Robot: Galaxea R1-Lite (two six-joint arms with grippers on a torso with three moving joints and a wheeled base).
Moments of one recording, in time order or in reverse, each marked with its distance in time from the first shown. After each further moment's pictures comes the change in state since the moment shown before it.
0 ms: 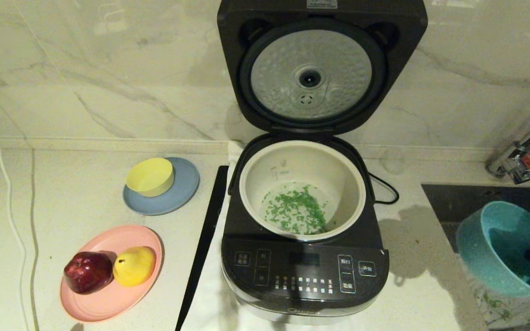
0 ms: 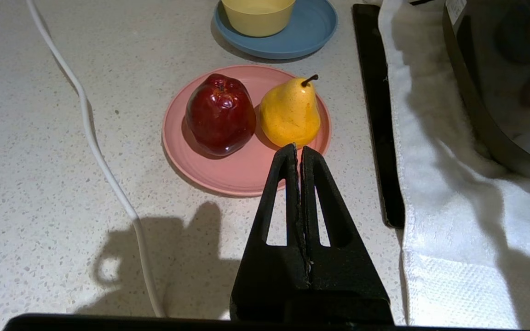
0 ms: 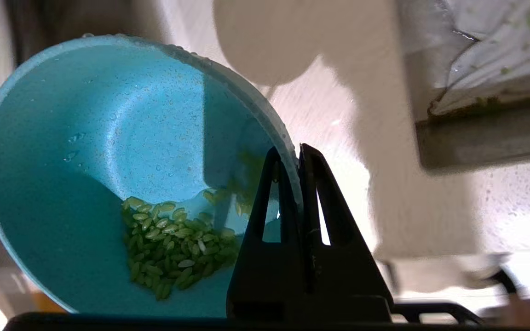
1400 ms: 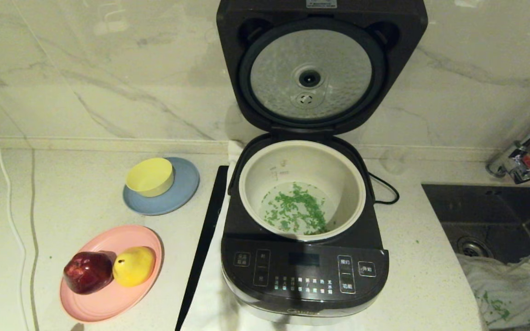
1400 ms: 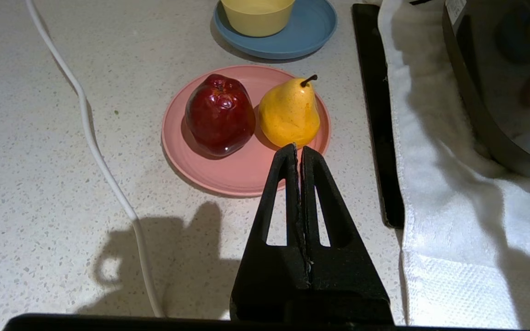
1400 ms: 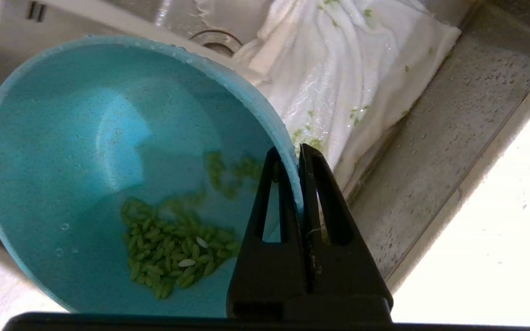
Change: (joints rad) left arm 0.000 0.000 0.000 0.000 0.000 0.001; right arm -0.973 0.705 -0.006 -0.636 0.171 -0.021
